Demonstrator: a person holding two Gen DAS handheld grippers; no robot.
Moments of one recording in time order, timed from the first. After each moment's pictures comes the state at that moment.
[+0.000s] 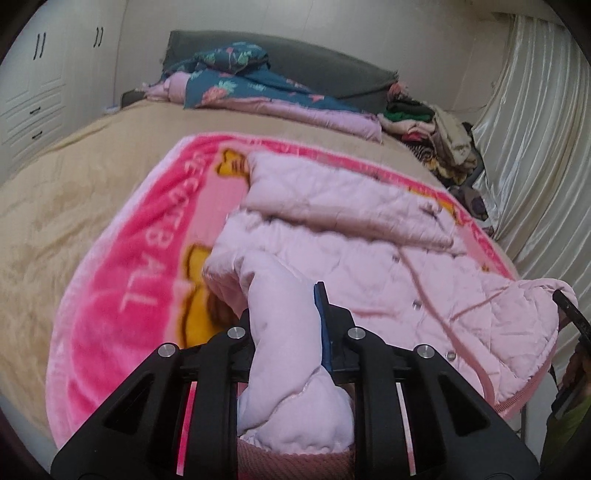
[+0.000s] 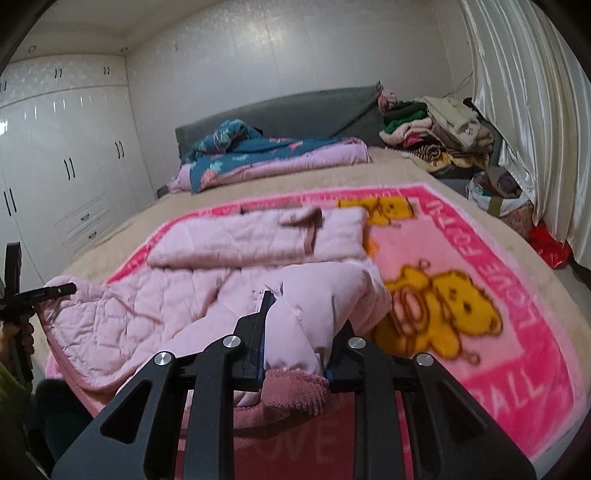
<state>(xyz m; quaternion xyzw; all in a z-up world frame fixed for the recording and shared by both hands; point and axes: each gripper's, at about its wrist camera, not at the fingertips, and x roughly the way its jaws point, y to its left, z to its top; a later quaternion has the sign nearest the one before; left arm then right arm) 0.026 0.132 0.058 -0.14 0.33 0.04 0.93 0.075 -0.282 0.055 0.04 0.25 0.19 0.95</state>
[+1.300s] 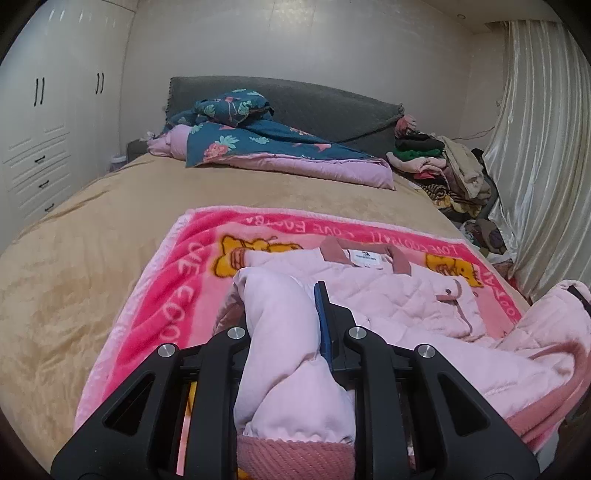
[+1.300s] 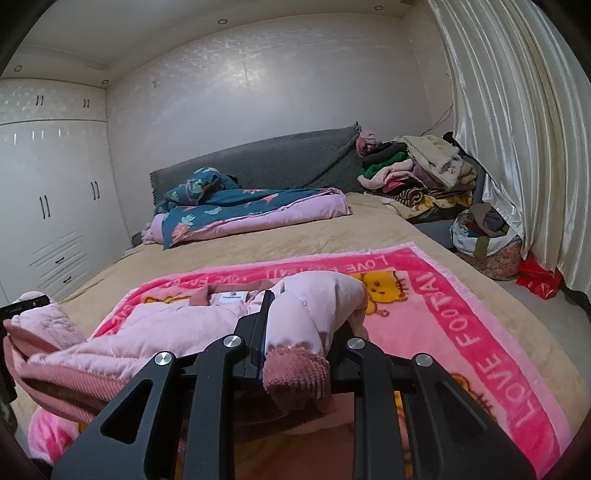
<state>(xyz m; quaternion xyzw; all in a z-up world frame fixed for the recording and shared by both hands) 0.137 0.142 0.130 -0.09 0.27 0.08 0.96 0.192 -0.270 0.110 0.06 0.18 0.13 0.97</state>
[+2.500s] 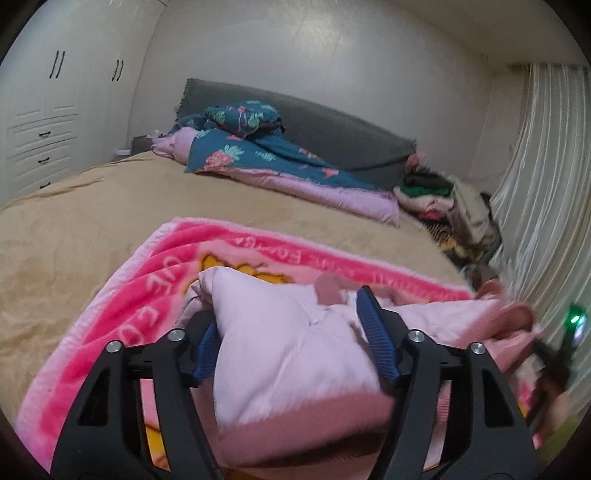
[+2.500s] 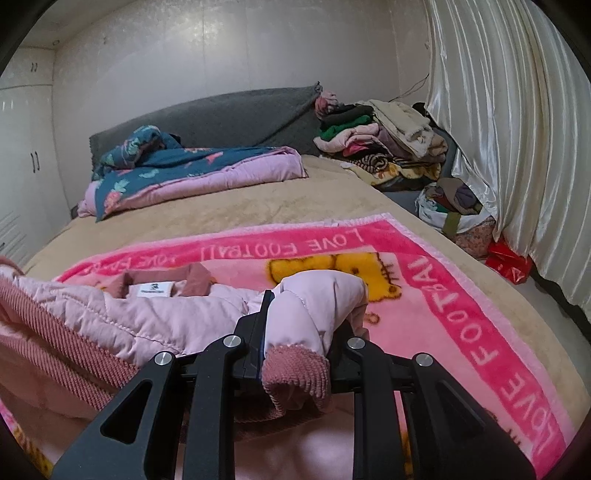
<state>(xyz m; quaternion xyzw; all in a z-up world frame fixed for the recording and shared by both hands) 0.197 0.148 0.112 -0.17 0.20 0.09 0.96 0.365 -0.220 0.041 0.02 0.26 0.02 0.96</state>
